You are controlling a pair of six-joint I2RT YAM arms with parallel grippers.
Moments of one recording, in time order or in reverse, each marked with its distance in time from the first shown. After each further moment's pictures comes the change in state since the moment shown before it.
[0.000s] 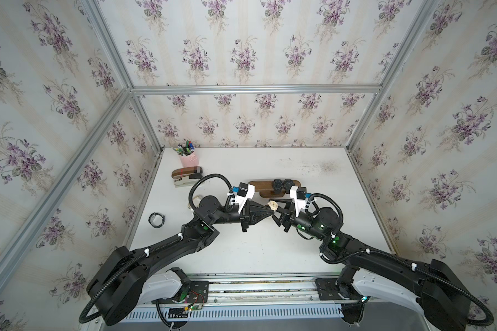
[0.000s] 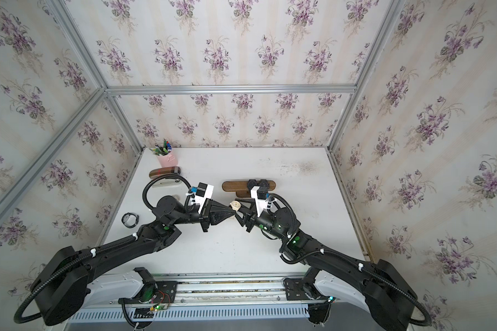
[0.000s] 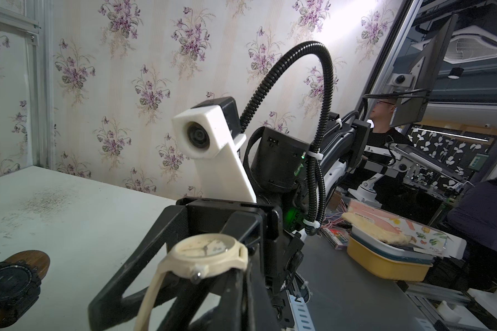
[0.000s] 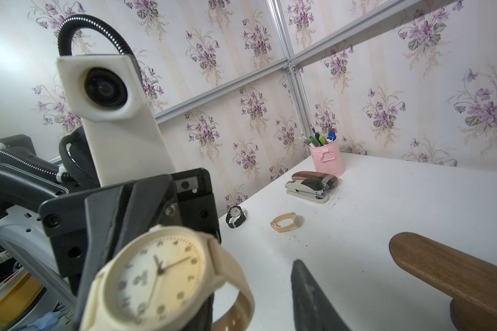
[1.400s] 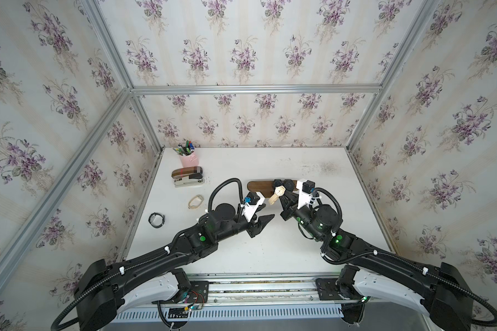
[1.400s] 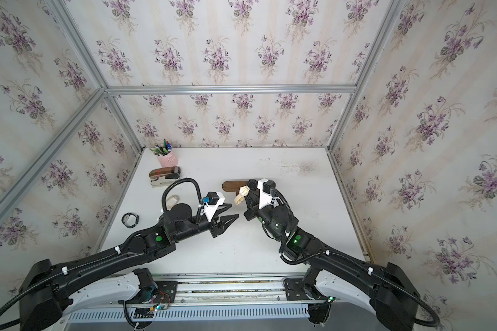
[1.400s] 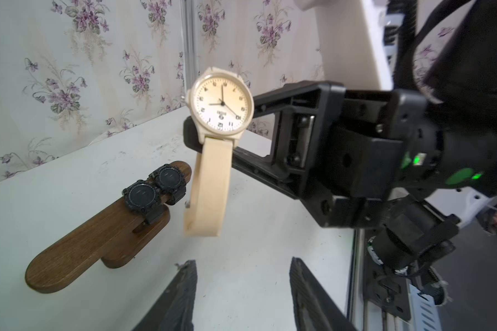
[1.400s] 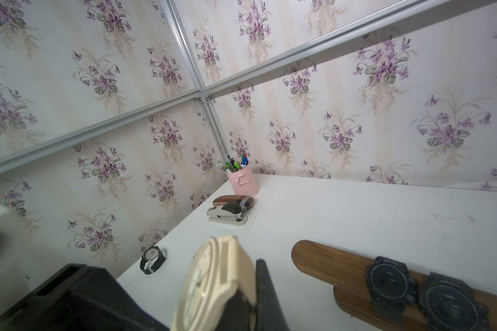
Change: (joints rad) left arm -0.270 -0.142 0.084 -0.676 -0.812 0.357; right arm 0.088 -0.050 0.107 -0.221 0.513 -0.085
